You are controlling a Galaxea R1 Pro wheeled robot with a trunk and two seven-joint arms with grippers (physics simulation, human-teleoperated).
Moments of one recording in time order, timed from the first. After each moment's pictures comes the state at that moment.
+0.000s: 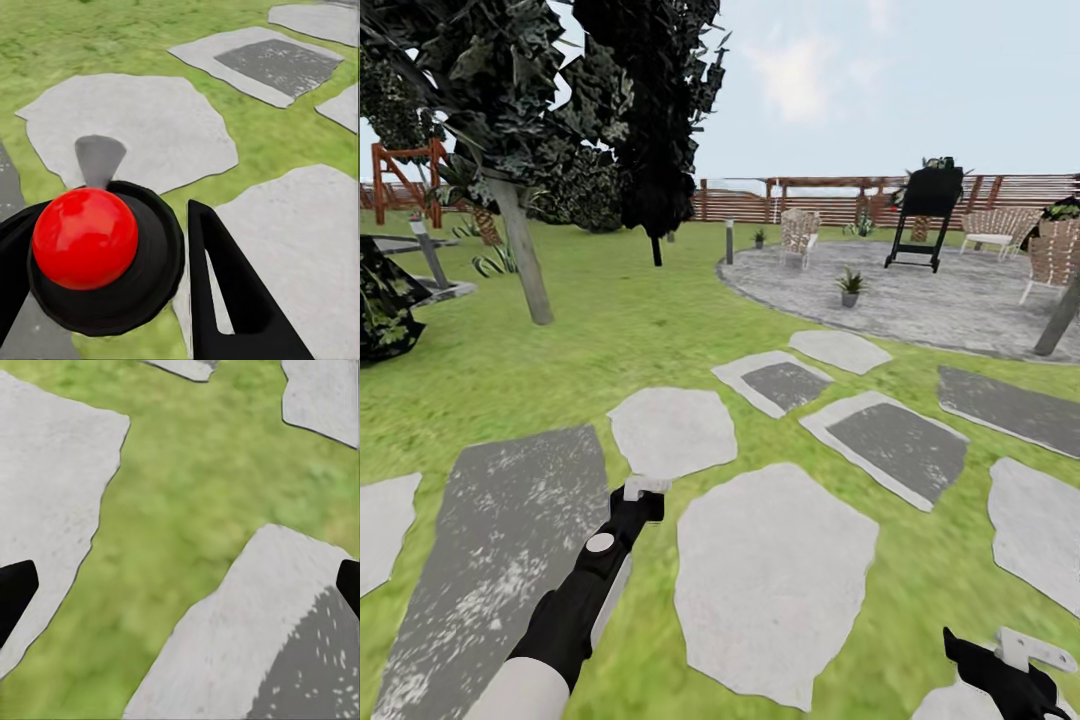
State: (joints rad) left arm -0.53 -0.11 -0.08 -0.95 -0.05 0.13 0.03; right arm -0.01 -0.03 -0.46 -1.36 0.00 0.38 0.01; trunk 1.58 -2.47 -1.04
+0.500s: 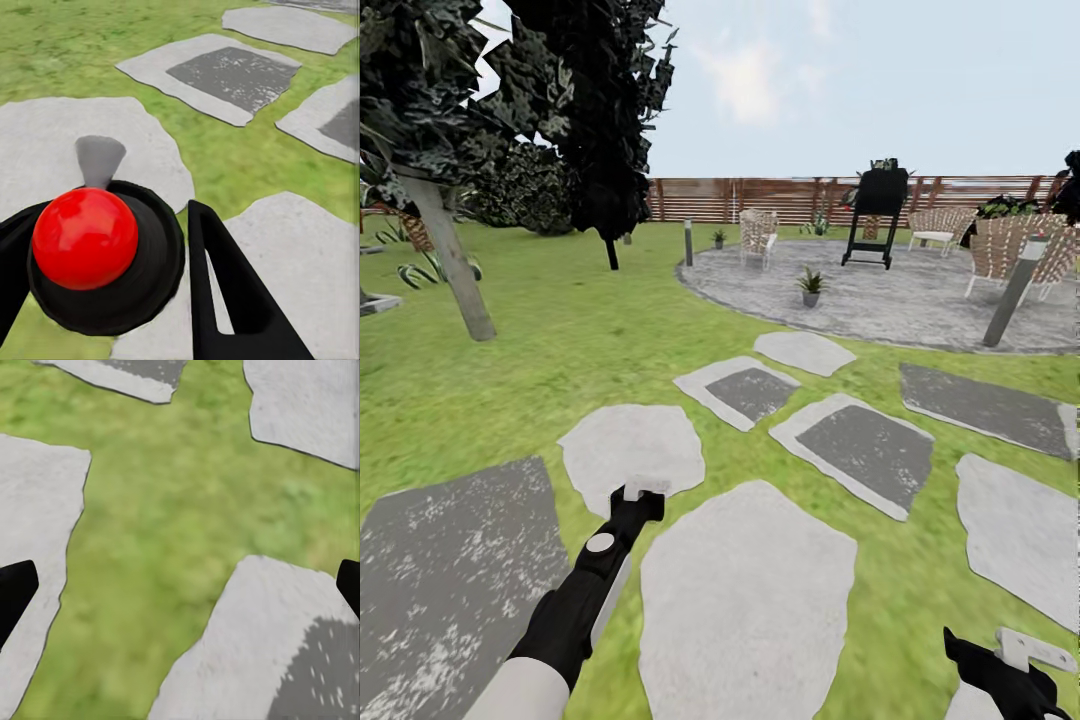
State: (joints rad) left arm -0.53 -0.11 -0.08 -0.95 -0.05 0.13 0.03; right arm -0.01 -0.03 -0.46 -1.36 0.00 0.38 0.01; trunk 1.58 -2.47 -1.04
